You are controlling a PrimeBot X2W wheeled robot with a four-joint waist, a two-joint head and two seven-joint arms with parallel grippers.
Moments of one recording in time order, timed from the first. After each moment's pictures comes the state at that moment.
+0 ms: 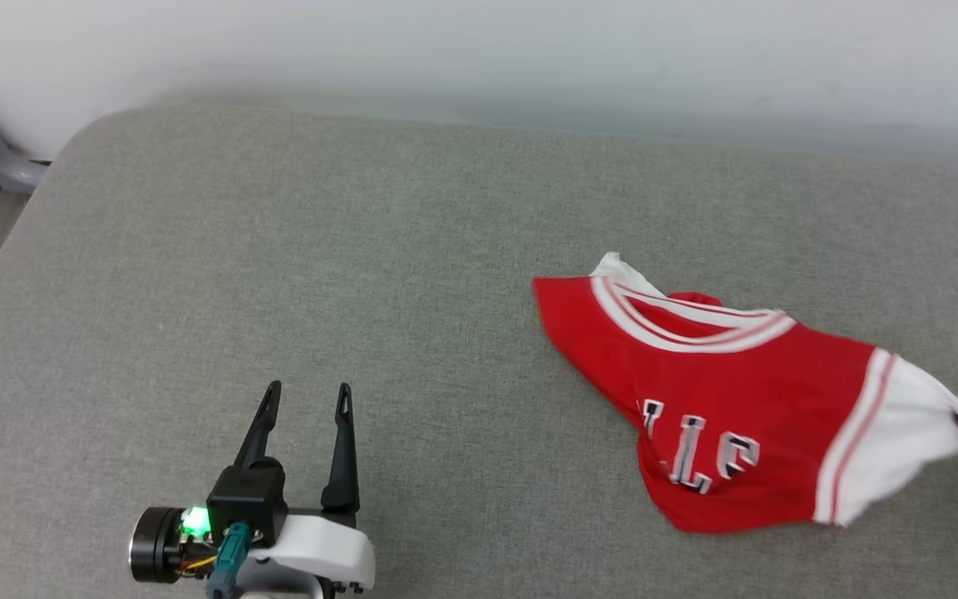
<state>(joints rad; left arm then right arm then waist) -0.04 0.05 -0.14 0.11 -0.06 0.09 -0.26 -0.36 -0.86 0.51 0.31 0.66 0.13 0.39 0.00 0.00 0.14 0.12</state>
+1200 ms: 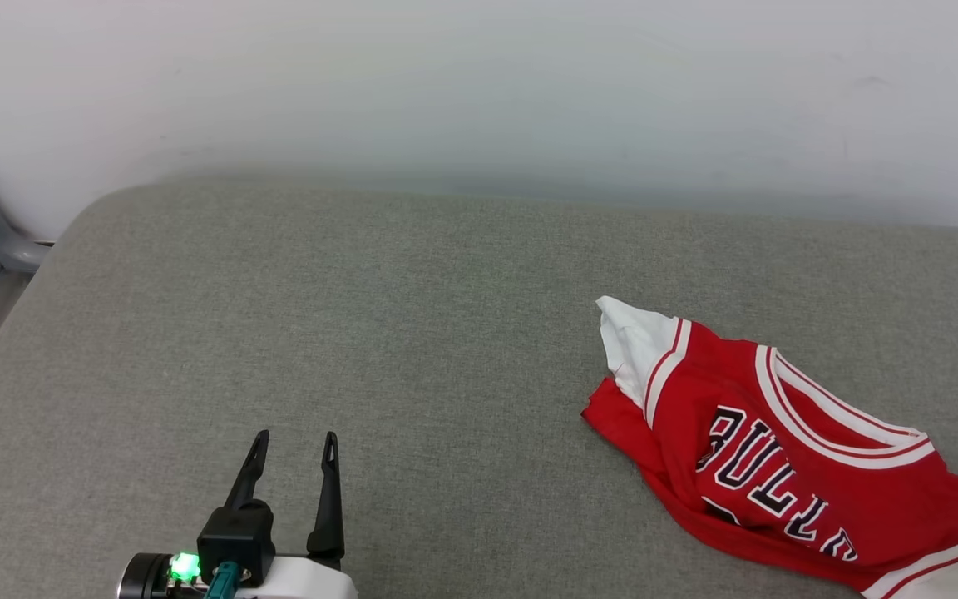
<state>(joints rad) 0.04 0.05 -0.10 0.13 -0.04 0.06 -0.26 -0.02 -0.49 -0.13 0.22 0.37 0.13 0.00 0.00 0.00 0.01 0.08</state>
